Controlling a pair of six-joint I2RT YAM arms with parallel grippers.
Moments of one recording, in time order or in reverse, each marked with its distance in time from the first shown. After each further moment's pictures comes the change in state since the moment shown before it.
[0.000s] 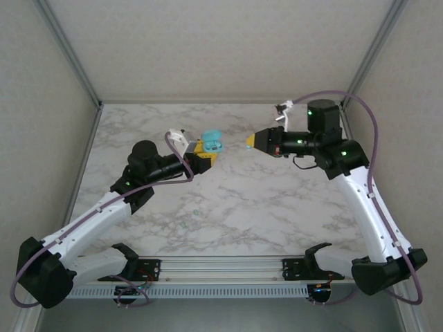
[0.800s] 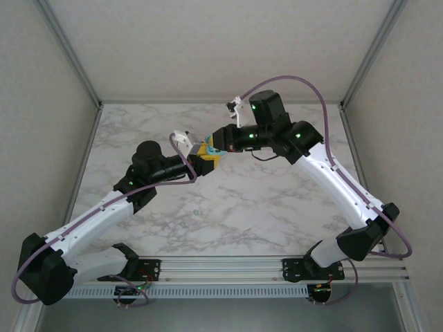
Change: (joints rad) left arm -0.020 0.022 0.000 -0.002 0.002 0.004; right arm 0.304 0.278 0.246 -0.059 0.336 -0.038
